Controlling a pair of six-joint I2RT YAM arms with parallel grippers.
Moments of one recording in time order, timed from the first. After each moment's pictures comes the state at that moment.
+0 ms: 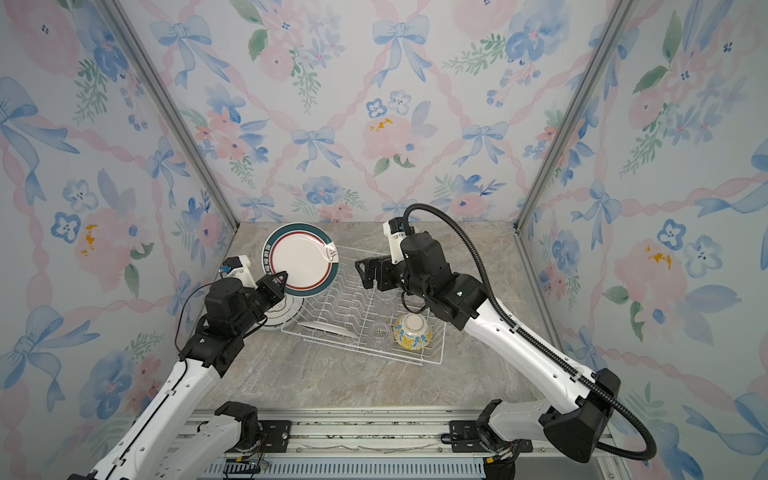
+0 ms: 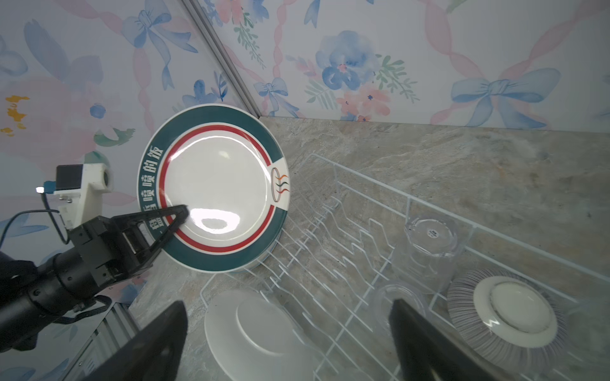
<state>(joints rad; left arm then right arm) -0.17 0.81 0.68 -0.15 0.05 -0.79 0.79 1.31 1.38 -0.49 0.04 0.42</state>
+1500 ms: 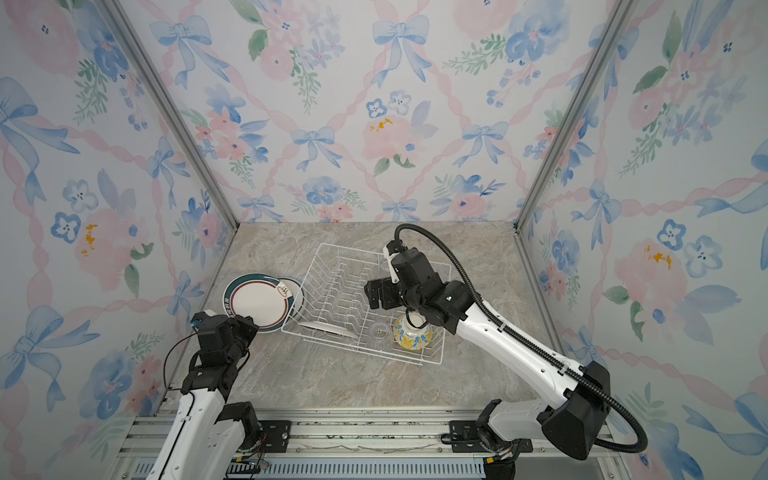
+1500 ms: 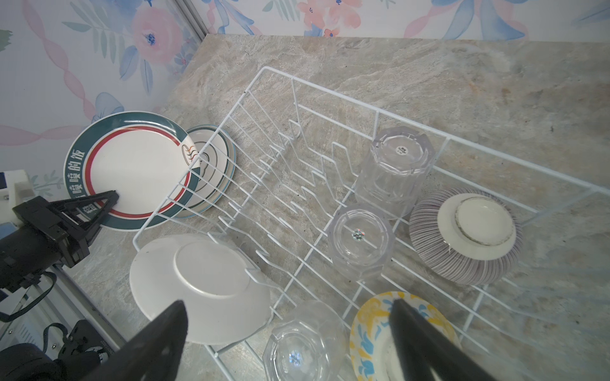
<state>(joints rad) 0.16 0.69 0.32 -0.22 -0.01 -0.90 0.80 1.34 1.27 -0.61 0.07 0.42</state>
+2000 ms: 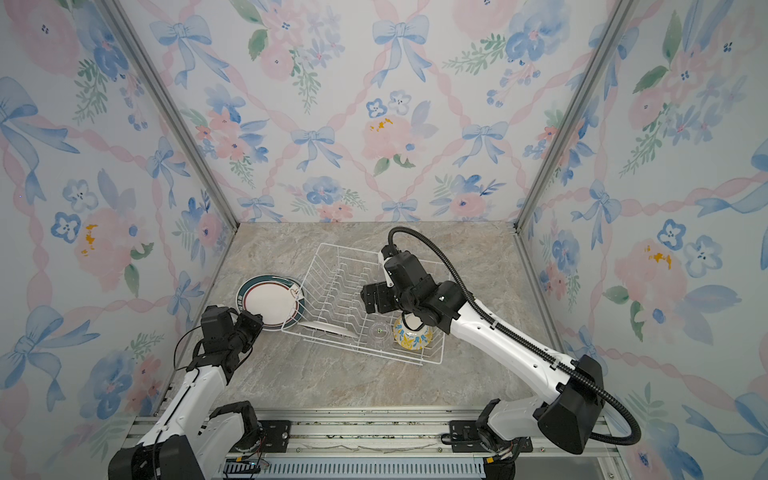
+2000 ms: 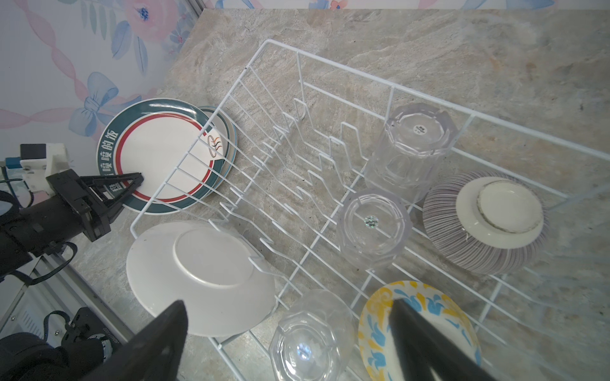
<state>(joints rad) 0.23 0.93 0.34 -0.06 0.18 -0.86 0.82 1.36 1.28 -0.63 0.07 0.44</state>
